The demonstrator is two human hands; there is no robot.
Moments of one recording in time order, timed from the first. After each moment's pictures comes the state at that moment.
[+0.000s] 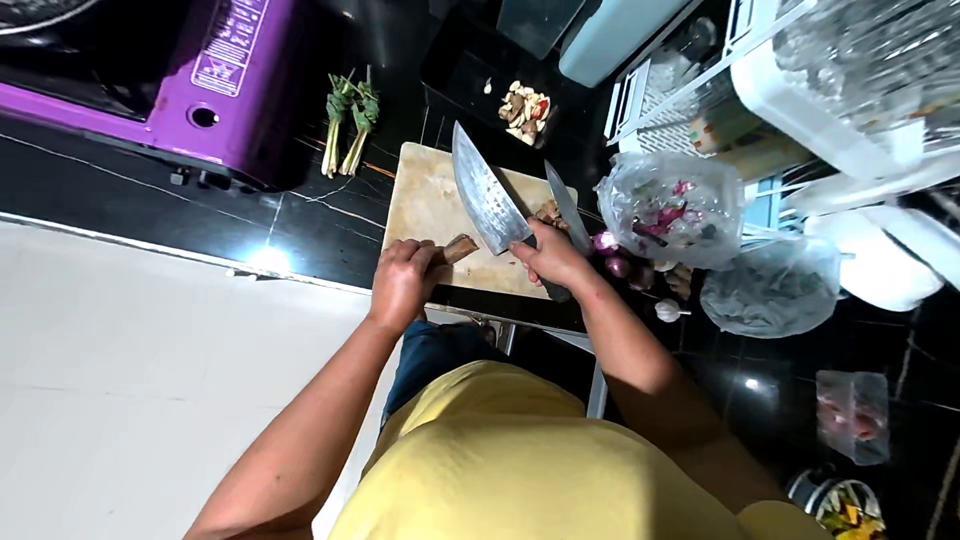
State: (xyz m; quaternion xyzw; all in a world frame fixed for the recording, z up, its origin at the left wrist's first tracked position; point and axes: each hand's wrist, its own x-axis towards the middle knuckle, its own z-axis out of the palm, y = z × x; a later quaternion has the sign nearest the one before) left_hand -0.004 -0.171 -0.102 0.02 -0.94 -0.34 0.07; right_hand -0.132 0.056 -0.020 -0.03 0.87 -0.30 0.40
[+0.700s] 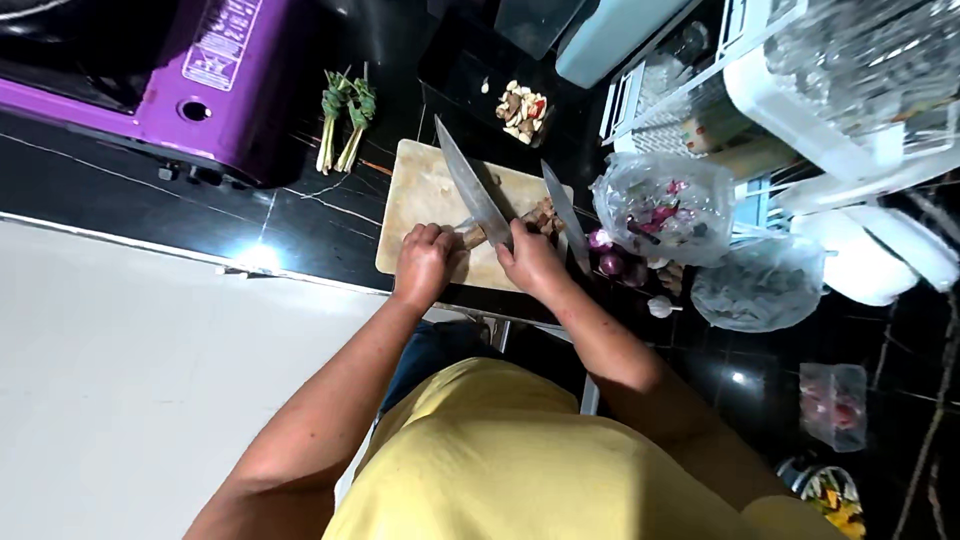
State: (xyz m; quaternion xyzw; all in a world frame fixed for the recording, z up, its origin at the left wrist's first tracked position) left_hand -0.033 -0.145 -0.108 0.02 -0.93 -0.35 0.08; right_hand -0.103 0.028 -0.014 -0.12 0.95 -0.12 0.27
